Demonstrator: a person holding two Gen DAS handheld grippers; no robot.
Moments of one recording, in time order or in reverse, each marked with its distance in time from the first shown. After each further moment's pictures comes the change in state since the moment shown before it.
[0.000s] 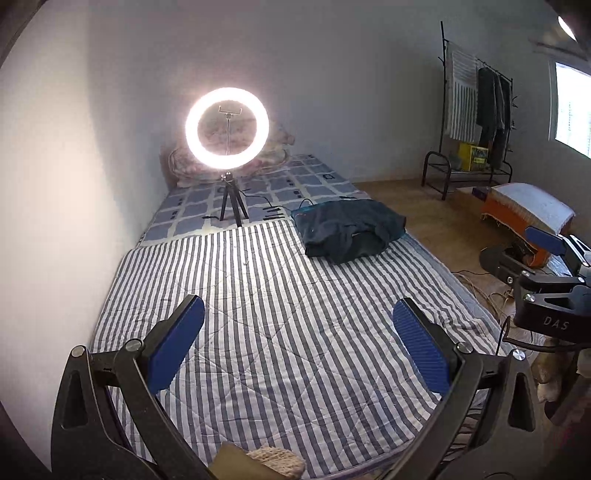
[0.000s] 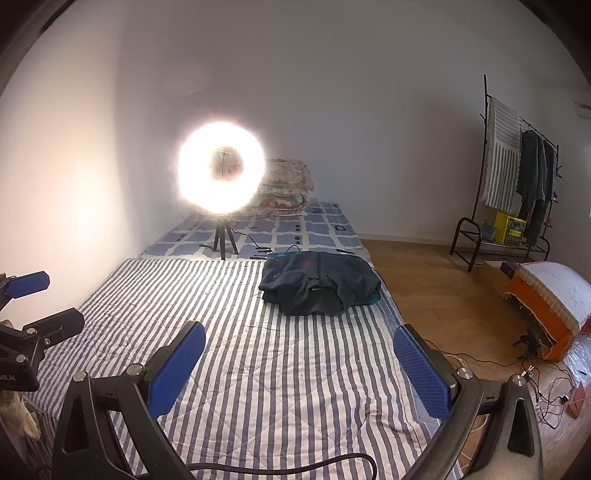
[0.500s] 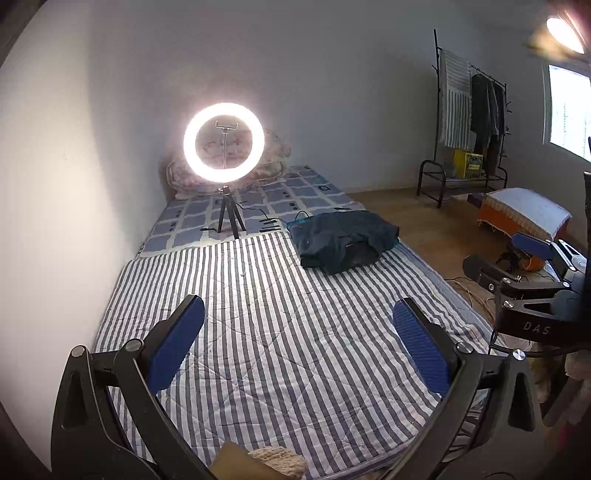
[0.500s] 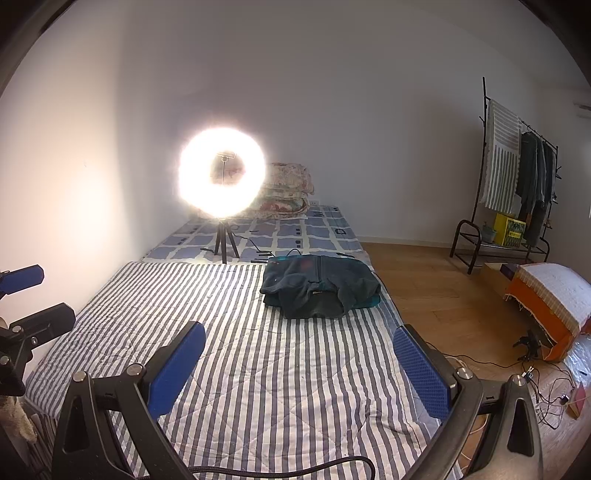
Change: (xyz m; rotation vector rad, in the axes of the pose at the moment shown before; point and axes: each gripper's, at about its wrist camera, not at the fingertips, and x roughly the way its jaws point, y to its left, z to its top) left arm -0.017 -0.005 0.005 0.009 -0.041 -0.008; right arm -0.003 -0.001 0.002 0.004 -0.010 0.003
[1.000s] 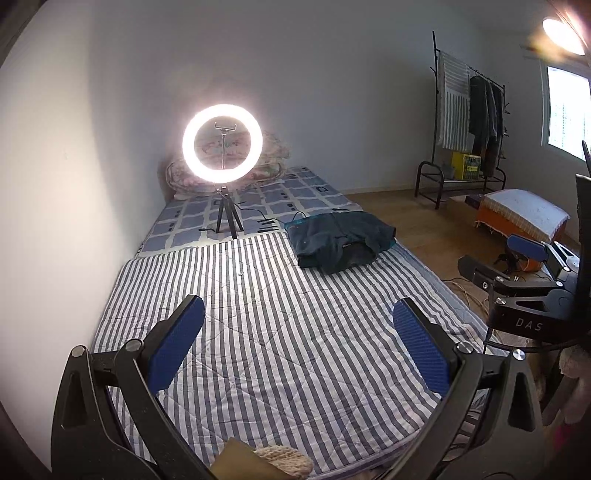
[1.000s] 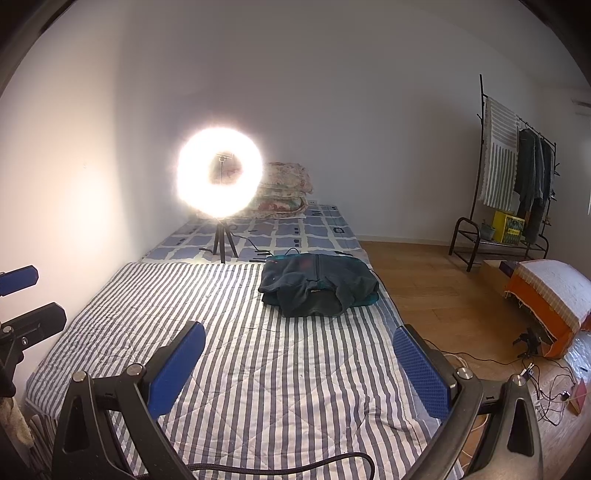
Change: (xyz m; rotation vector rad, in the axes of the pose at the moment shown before) left arm -0.006 -0.002 -0.001 -0.009 0.000 -0.008; right arm -0.001 -0.004 -0.003 0.006 0.001 -0.003
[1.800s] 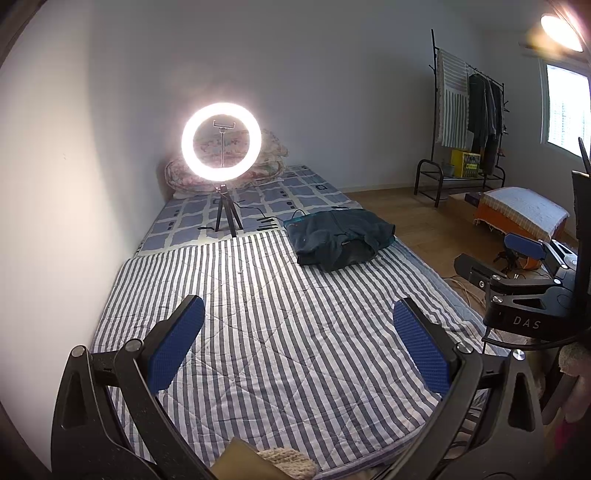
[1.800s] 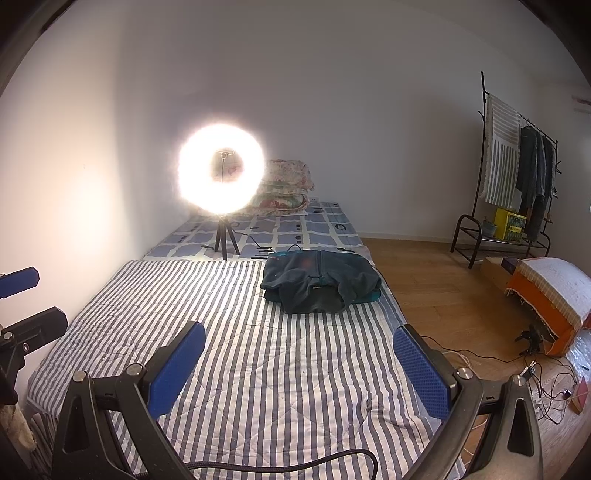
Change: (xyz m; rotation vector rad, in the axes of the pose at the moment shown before) left arm 0.001 0.003 -0.002 0.001 0.004 -0.010; right arm 0.000 0.001 -0.005 0.000 0.012 0.008
